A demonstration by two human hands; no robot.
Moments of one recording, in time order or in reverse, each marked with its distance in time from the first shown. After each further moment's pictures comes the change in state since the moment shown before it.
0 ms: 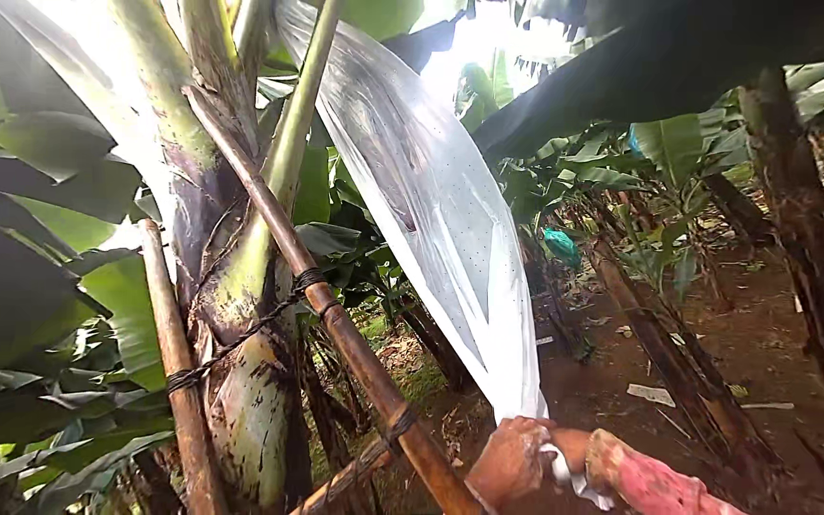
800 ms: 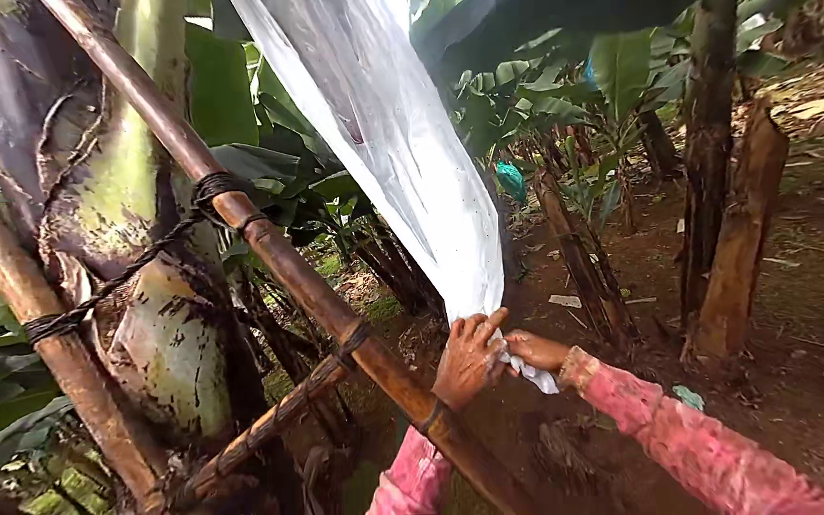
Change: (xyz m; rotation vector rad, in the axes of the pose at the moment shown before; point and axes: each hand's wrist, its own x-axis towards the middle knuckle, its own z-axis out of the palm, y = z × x) left_hand -0.009 0.021 0.011 0.318 0.361 0.104; right_hand -0.038 0.022 0.013 0.527 0.197 -0.151
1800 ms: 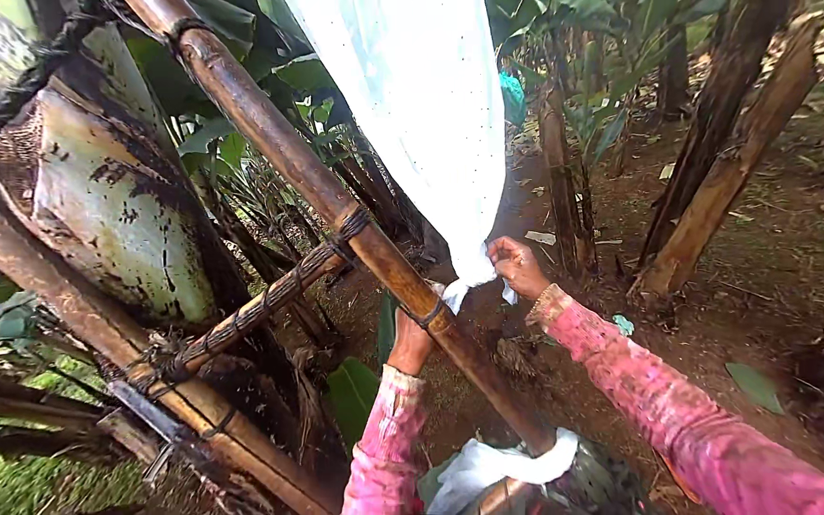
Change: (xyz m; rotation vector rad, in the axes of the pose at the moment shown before) left_hand -0.119 0.025 -0.011 -0.355 0.004 -0.839; right_hand 0.016 0.042 0.030 -0.120 0.493 -0.215
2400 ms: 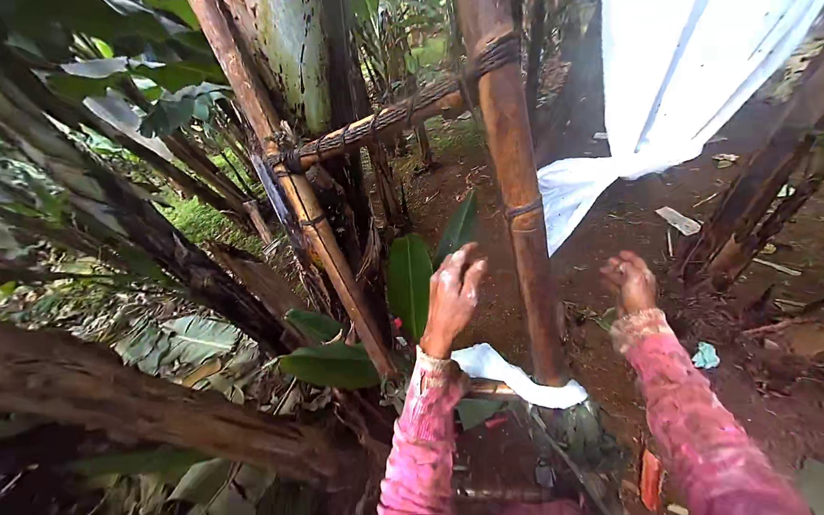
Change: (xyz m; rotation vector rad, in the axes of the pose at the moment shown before) left_hand -0.132 0.027 -0.010 -0.185 0.294 -0.464; right_hand -0.079 0.140 -0.024 0.156 0.035 0.622
